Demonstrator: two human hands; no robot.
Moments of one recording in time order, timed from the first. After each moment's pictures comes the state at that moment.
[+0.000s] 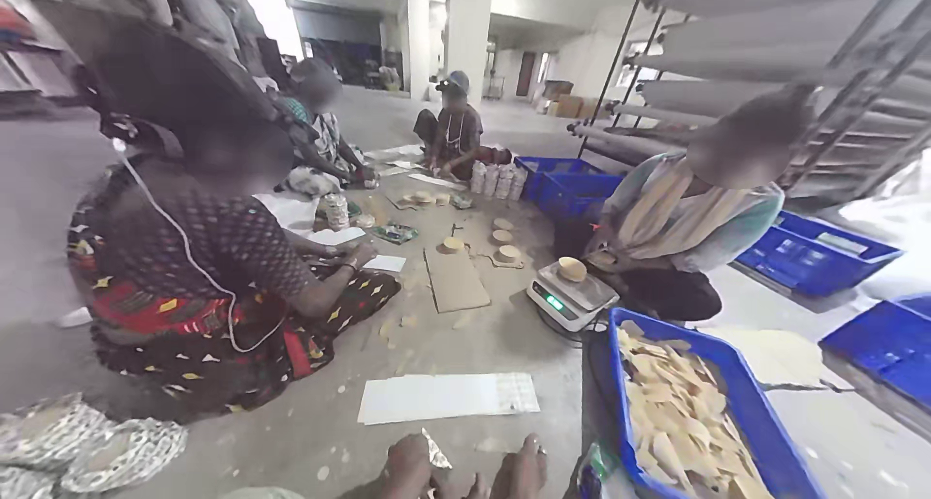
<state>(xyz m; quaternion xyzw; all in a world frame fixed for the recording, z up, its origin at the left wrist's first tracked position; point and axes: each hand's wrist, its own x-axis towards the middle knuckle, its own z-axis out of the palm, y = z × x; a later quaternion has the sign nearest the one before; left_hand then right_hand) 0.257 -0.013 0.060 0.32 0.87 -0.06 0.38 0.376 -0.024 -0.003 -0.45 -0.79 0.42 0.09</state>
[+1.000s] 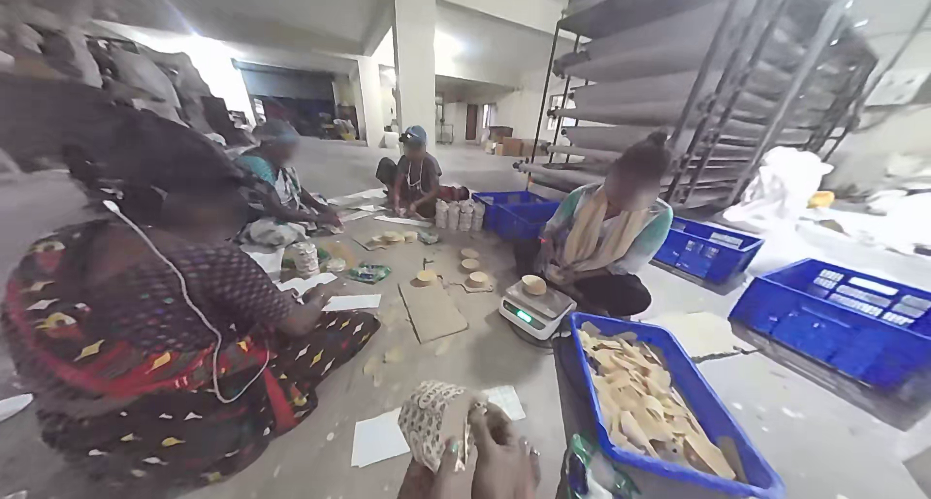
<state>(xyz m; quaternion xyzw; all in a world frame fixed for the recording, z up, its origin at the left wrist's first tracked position) 0.359 -0.074 0.174 0.14 0.47 0.86 0.16 0.373 -0.012 0.168 -0.35 -0.39 0.62 0.58</state>
